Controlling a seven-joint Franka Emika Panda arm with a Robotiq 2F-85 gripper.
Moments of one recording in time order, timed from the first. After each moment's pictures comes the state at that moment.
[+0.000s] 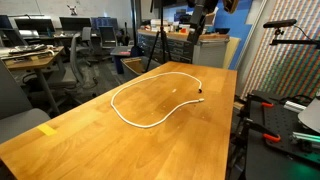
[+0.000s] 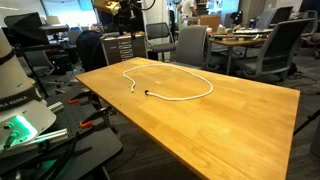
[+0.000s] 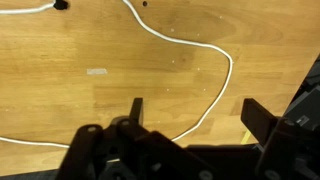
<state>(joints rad) 0.19 -0.28 -0.09 -2.55 0.32 2.42 -0.34</state>
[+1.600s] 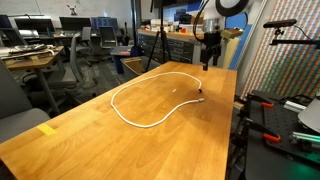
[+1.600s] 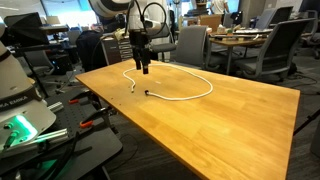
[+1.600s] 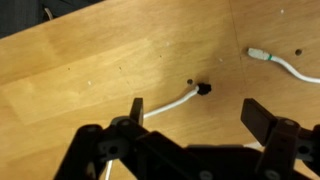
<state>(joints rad) -0.08 0.01 -0.08 -2.56 -0.14 2.50 0.14</state>
